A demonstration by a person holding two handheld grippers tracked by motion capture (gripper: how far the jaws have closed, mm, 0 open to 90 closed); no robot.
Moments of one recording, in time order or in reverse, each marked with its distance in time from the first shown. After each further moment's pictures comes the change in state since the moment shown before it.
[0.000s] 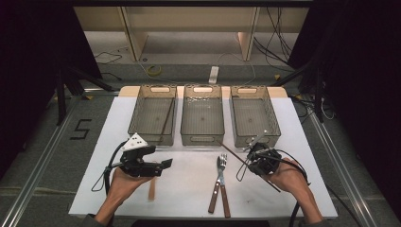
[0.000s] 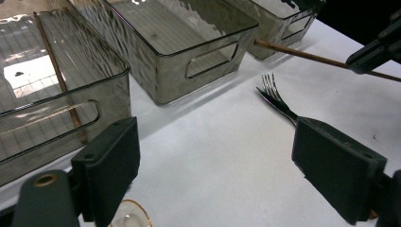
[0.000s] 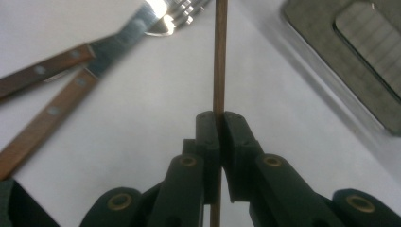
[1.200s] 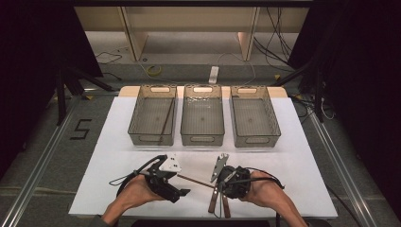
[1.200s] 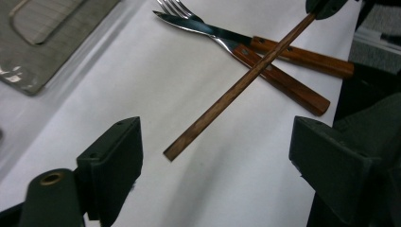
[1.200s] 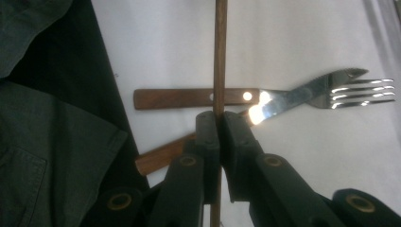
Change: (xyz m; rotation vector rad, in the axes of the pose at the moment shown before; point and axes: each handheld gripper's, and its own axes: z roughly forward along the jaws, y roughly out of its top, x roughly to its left) left arm -0.058 -0.008 0.037 0.310 -0.197 0.395; right arm 0.096 0.027 -0.003 0.007 0.143 -0.412
